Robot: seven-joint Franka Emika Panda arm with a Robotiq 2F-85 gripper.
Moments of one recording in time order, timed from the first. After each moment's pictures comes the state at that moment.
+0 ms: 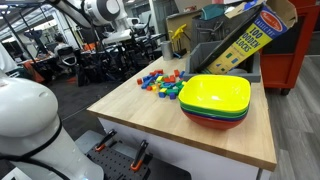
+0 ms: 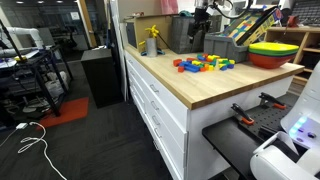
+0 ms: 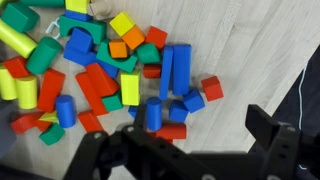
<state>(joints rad) 0.11 -0.14 0.03 -2.36 0.01 2.41 -0.10</state>
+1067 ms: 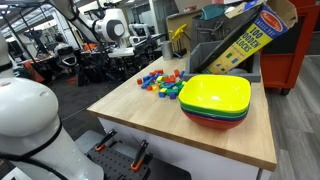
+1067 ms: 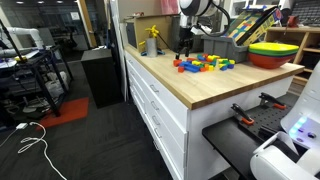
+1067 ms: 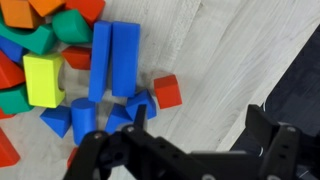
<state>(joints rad) 0.12 0.13 0.13 -2.25 0.12 2.51 -0.21</state>
